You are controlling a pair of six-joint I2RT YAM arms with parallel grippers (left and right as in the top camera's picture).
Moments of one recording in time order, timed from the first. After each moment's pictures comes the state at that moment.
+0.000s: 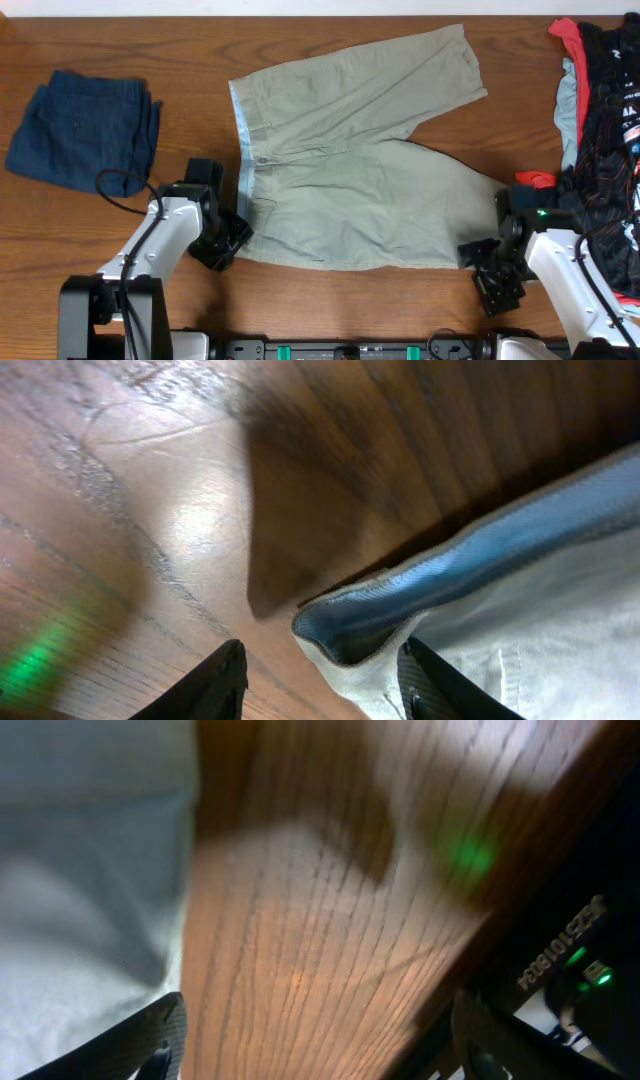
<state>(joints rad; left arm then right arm) -0.06 1.51 0.73 -0.86 0.19 -0.96 -0.05 1.28 0.62 -1.12 -0.15 1.30</state>
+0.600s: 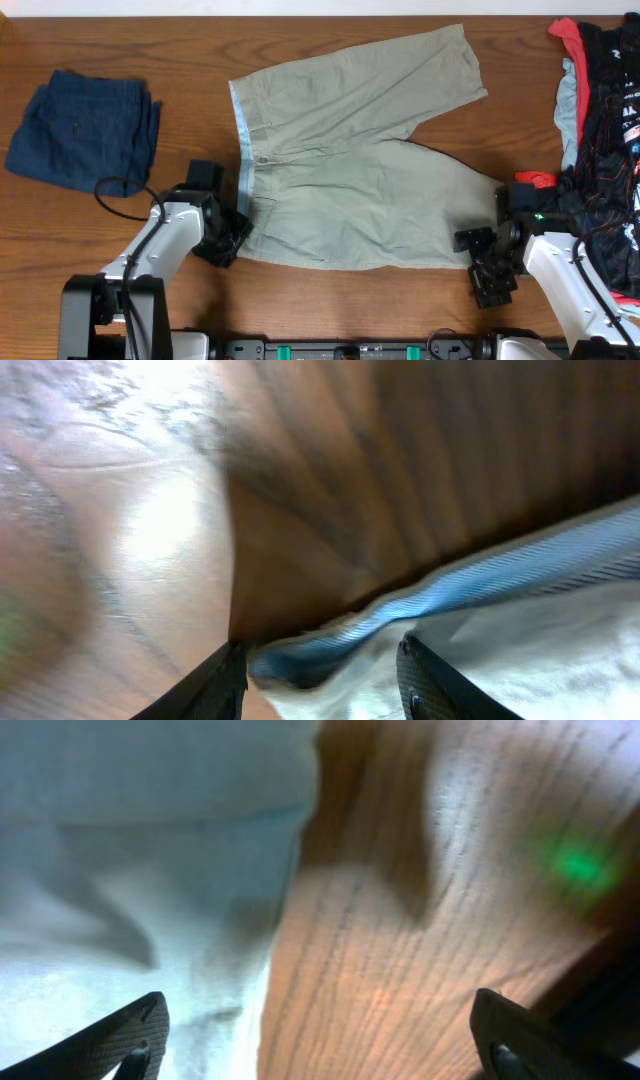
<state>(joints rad) -0.07 1.51 0.68 -0.73 0.20 -1.08 -0.05 1.28 0.60 -0.96 -0.19 1.35</state>
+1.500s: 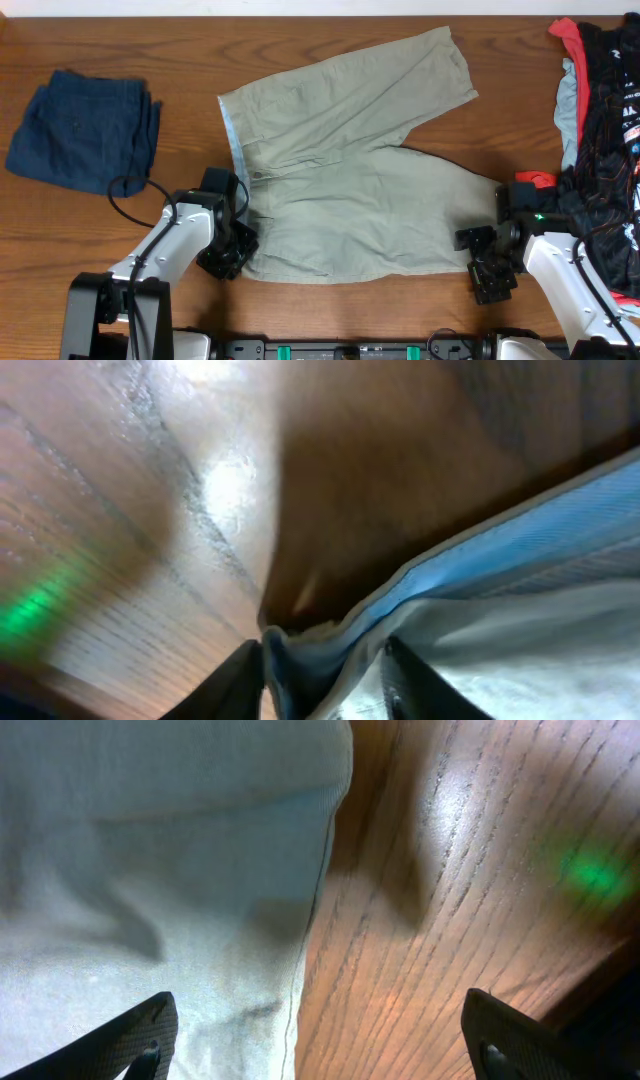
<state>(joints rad) -0.14 1.51 0.68 -0.88 0.19 -1.10 -0.05 1.28 0.60 -0.95 -0.18 1.36</state>
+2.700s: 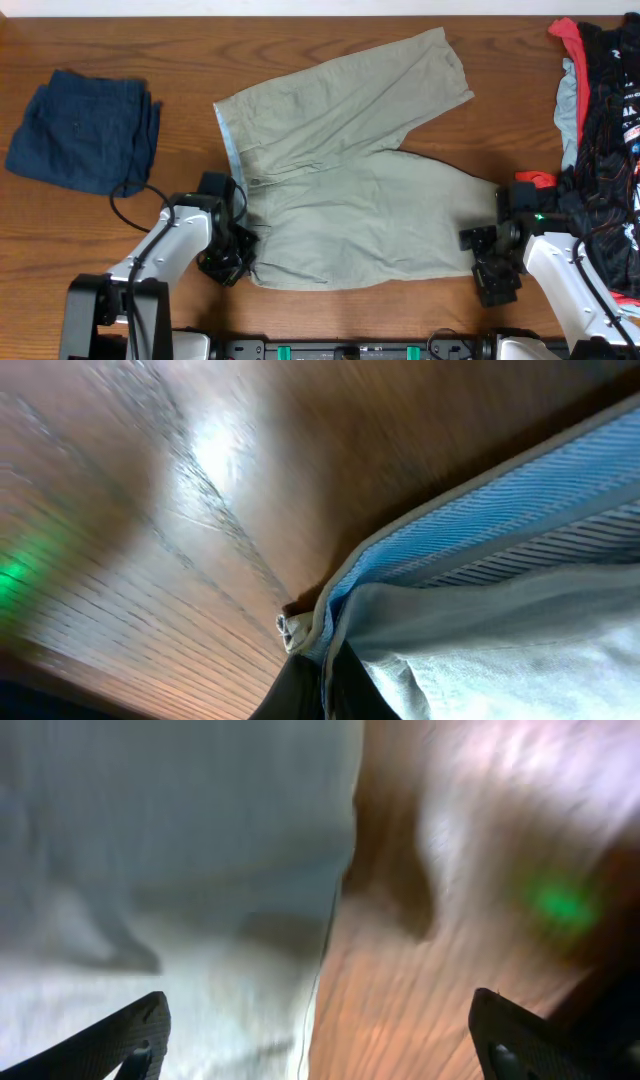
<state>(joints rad) -0.11 1.50 0.66 -0.88 0.27 -1.08 -0.05 1.28 0.60 -0.96 -0.09 1.37</state>
